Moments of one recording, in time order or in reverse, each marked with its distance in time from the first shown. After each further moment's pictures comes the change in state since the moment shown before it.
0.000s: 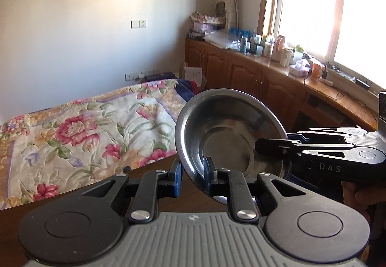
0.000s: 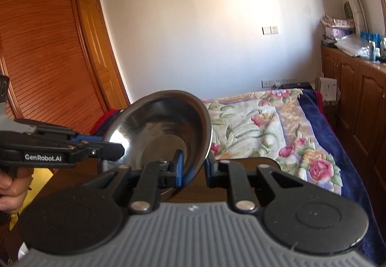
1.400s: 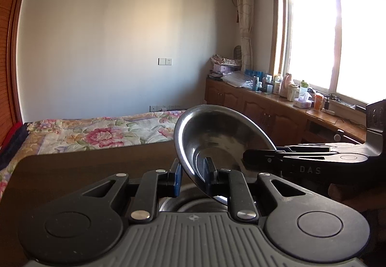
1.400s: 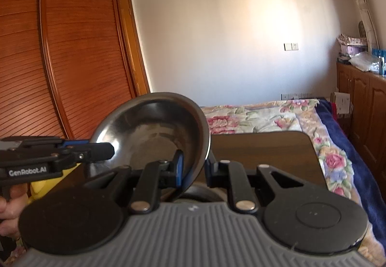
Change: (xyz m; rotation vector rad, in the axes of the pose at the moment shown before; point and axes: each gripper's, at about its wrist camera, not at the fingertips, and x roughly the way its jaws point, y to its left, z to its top) left arm -0.141 -0.062 -0.152 -0.075 -0.242 0.112; right arm -0.075 0.076 -0.088 -0.062 -0.072 0.071
